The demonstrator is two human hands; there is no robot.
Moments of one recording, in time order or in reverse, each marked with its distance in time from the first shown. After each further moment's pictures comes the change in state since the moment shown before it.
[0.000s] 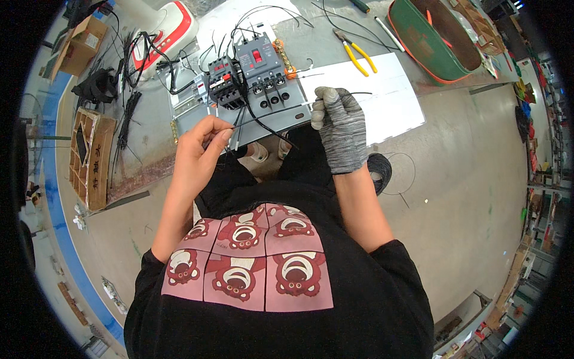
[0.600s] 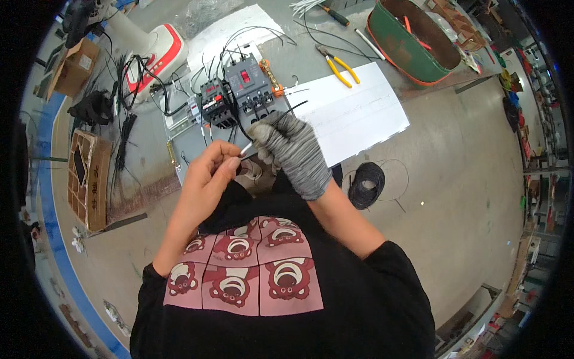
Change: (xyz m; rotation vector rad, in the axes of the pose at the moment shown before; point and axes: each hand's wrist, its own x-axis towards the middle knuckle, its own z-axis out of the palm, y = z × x) left_hand -0.009 0.035 0.010 -0.208 -0.174 -0.068; right_hand -0.033 -0.011 0.055 -0.267 -0.246 0.104
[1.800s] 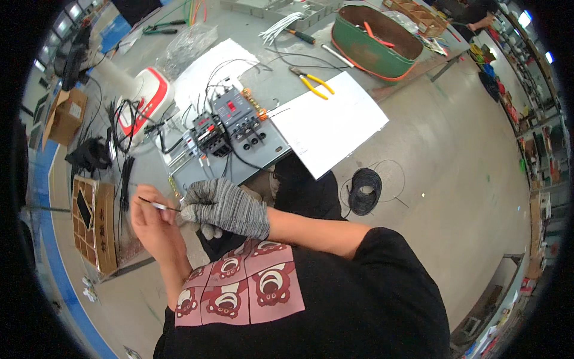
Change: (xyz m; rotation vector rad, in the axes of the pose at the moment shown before) left_hand -0.047 -0.003 -0.049 -0.526 0.546 0.321; right_hand -0.022 -0.001 0.090 0.080 -0.501 0.189
